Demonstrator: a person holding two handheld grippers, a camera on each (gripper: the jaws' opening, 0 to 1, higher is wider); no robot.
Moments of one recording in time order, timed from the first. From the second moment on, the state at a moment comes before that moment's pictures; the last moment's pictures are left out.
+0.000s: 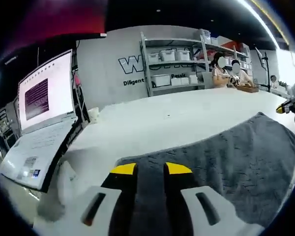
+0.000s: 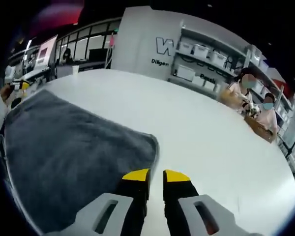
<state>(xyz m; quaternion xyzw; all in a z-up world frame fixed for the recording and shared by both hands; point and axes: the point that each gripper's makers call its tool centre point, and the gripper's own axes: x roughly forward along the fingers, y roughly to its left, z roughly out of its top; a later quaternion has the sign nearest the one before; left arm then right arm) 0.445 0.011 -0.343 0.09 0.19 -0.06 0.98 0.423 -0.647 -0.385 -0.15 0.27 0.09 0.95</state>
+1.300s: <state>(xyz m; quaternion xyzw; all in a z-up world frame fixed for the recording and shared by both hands) 0.522 0.046 -0.435 0.10 0.23 -0.05 0.97 0.498 -0.657 -0.443 -0.20 0.31 0.08 0.93</state>
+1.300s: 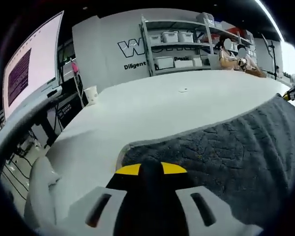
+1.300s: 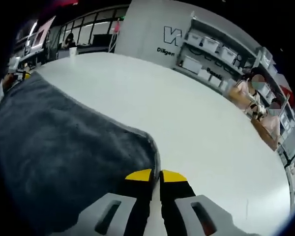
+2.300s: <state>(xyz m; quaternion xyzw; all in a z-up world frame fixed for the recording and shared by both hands) 0.550 0.026 -0.436 0.11 0.23 -0.04 0.97 0.527 -0.683 -0.443 -0.20 0.30 0.07 0.93</state>
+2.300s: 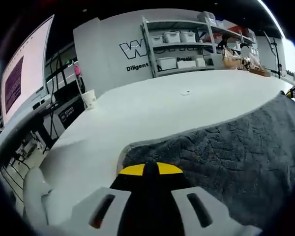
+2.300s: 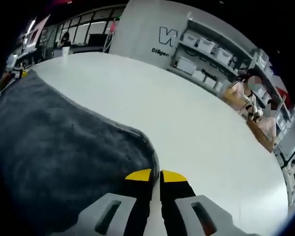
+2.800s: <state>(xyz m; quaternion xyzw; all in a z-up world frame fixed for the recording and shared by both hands) 0.565 0.017 -0.436 0.10 0.23 -0.05 0.97 0.545 -0.692 -0.443 -0.21 0.31 0.06 0.92</state>
